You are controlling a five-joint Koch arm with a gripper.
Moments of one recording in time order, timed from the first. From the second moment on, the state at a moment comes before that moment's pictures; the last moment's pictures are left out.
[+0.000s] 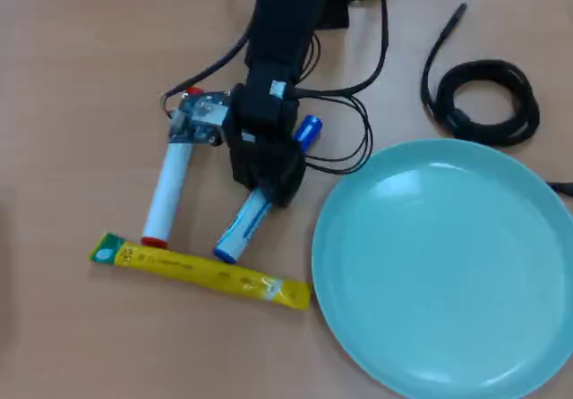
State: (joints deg) arm 109.4 64.3 80.6 69.6 -75.8
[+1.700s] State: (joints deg) arm 90.5 83.1 55.8 96.1 -8.3
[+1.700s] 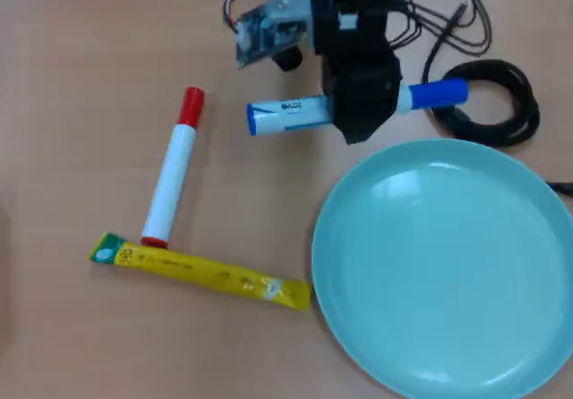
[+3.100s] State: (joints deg) arm 72.6 79.3 76.2 43.2 3.4
